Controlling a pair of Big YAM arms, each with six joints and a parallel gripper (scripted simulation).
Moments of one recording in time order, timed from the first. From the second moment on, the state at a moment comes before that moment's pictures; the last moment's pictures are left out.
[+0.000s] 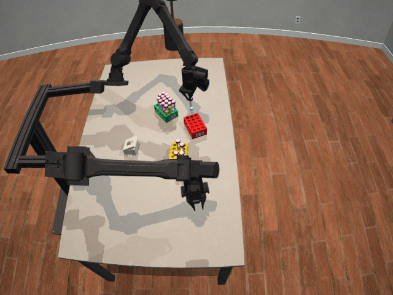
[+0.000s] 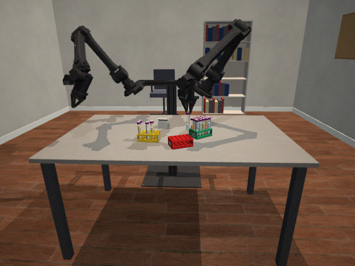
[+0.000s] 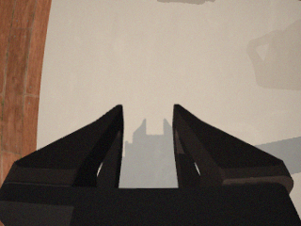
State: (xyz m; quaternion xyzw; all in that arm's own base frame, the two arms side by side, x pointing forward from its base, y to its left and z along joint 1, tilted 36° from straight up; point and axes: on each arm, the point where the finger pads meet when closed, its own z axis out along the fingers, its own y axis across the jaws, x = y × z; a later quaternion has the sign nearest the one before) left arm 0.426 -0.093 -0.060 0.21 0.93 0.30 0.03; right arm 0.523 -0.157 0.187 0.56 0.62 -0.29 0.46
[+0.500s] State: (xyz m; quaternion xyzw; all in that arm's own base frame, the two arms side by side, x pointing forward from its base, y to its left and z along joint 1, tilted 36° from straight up) left arm 0.430 -0.092 -0.059 0.21 0.93 0.30 0.03; right arm 0.523 -0.157 0.187 0.56 0.62 -0.29 0.46
